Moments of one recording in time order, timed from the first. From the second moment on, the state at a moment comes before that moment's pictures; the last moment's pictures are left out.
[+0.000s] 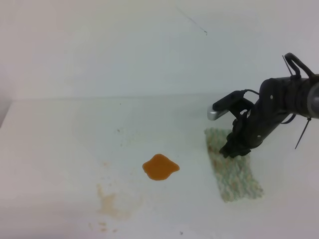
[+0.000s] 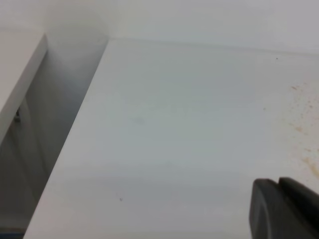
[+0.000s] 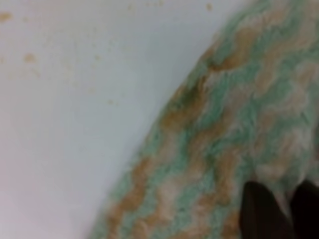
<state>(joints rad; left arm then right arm) 0.06 0.00 0.00 -0.09 0.31 -0.07 0.35 2.16 -1.47 0.11 0.65 -0.47</state>
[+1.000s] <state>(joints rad) 0.06 0.00 0.00 -0.09 0.31 -0.07 0.57 2.21 -1.69 0.35 0.70 -0.58</state>
